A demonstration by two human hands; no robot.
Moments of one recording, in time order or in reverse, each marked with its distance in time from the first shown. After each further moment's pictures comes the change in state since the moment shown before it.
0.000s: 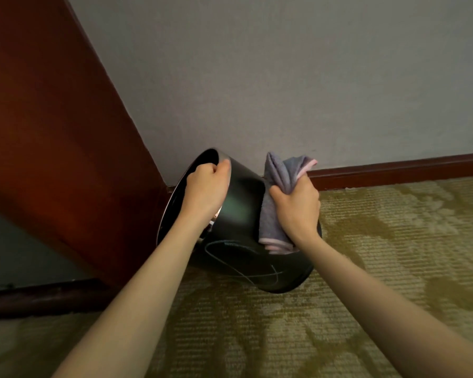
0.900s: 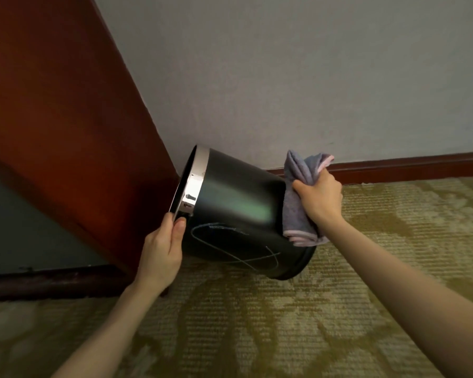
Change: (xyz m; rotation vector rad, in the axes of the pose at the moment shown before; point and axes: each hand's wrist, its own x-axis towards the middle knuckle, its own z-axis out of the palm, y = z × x) left_hand -0.065 -0.147 -0.050 0.061 0.054 0.369; right_hand 0.021 0.019 0.000 -0.082 -0.121 0.105
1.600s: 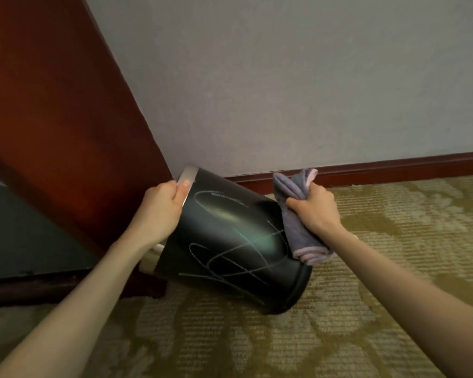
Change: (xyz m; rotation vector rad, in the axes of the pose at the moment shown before) left_hand 0.069 0.065 -0.023 0.295 -0.112 -0.170; right_hand -0.013 0.018 -0.018 -0.098 -0.139 -0.054
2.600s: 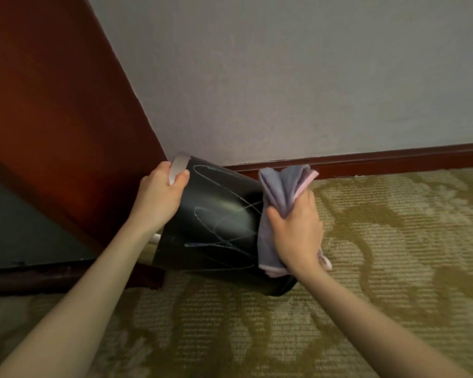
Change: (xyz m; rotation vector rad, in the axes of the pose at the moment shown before) left_hand 0.013 -0.010 0.016 -0.121 0.029 -0.154; right_hand -0.073 -0.036 0.035 0.056 0.234 -0.081
